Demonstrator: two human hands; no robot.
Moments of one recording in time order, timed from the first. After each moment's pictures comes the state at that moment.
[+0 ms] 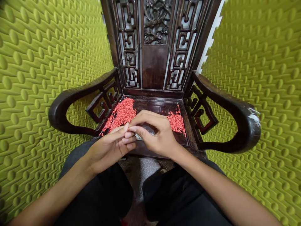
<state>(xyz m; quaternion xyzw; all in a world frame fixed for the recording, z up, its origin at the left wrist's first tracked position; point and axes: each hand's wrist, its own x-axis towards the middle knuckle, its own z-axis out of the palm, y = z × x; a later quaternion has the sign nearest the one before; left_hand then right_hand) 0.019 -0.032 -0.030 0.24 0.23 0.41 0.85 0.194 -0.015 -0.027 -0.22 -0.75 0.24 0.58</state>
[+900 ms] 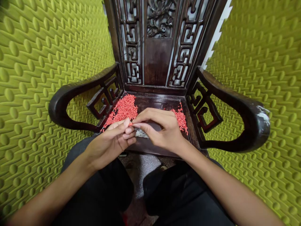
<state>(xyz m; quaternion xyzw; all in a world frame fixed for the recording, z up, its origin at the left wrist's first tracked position) 0.016 -0.033 -0.031 0.28 0.26 0.44 0.81 0.203 -0.010 -0.030 -0.23 -0.78 0.18 0.55</state>
